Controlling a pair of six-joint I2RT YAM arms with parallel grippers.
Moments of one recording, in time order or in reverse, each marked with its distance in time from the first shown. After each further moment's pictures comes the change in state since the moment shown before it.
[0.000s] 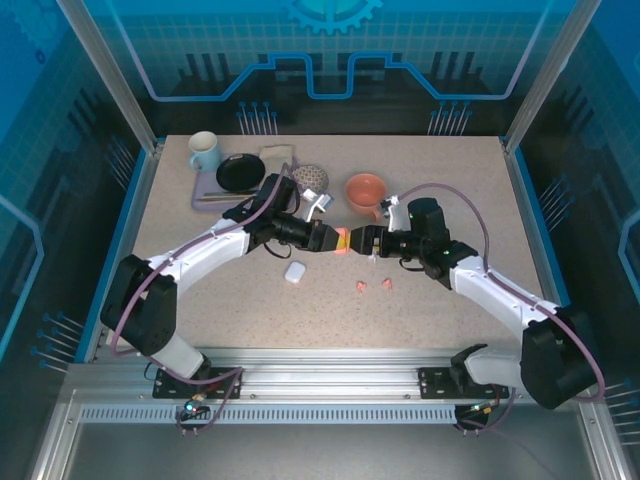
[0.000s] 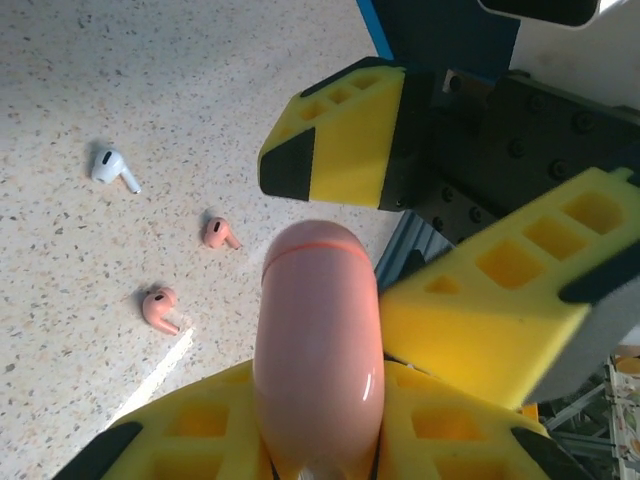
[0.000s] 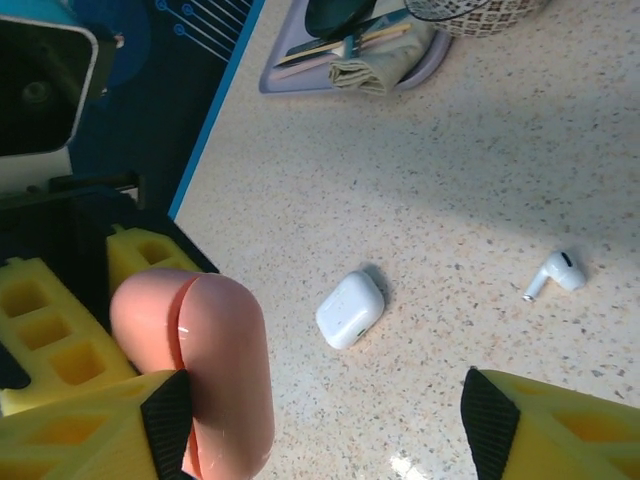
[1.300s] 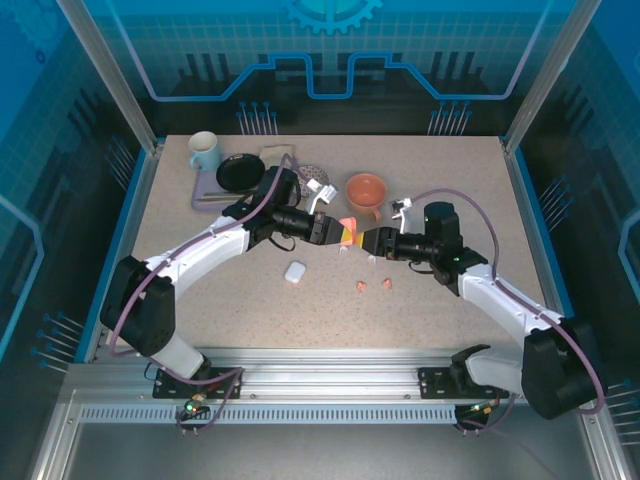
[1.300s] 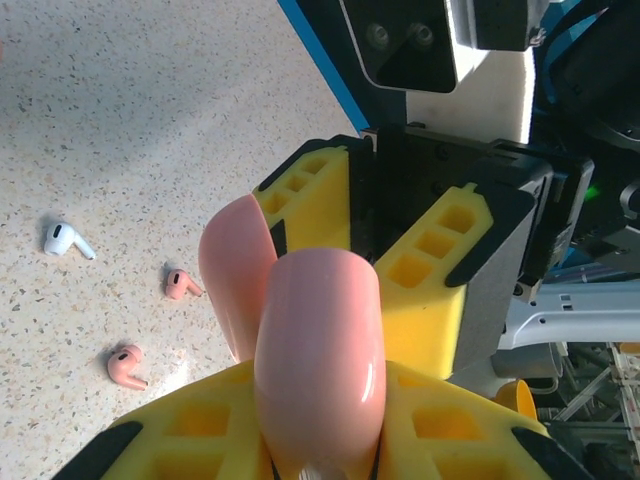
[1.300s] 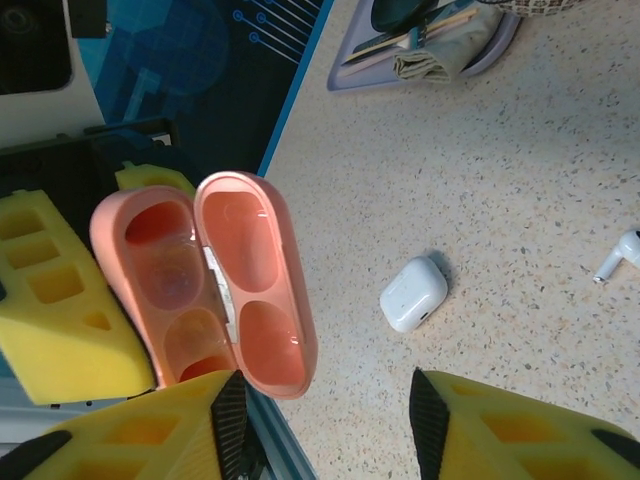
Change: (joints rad) left arm -0.007 -0.002 0.043 0.071 0.042 0.011; right arm -0.074 -0.052 -0.085 0.124 -0.214 0.098
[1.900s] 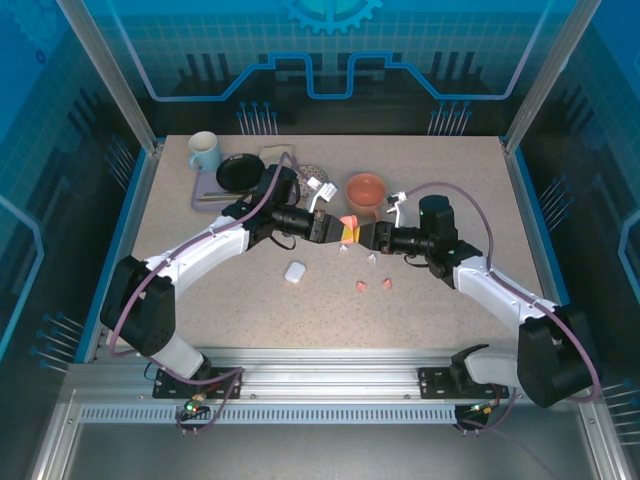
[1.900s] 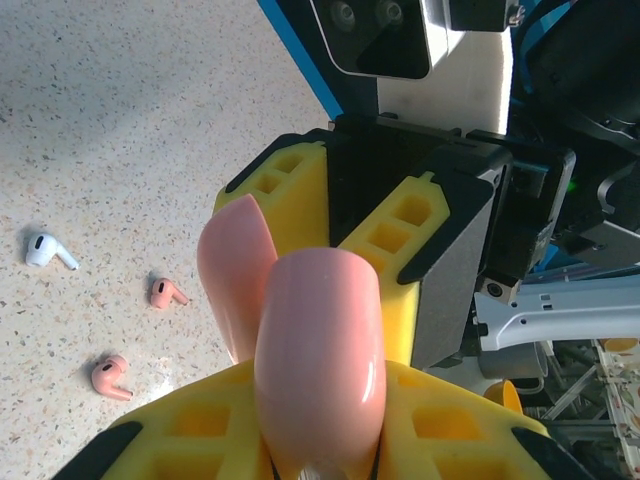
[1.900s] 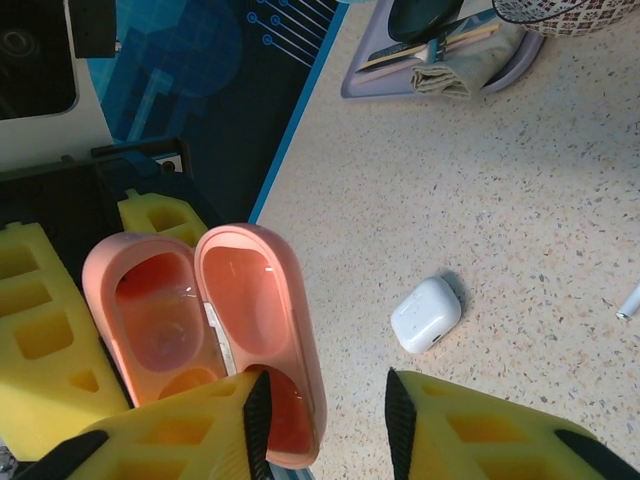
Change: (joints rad) left arm 0.002 0.001 0.002 0.033 0.023 -0.026; right arm 0.012 0.060 0.054 0.033 -0.008 -0.003
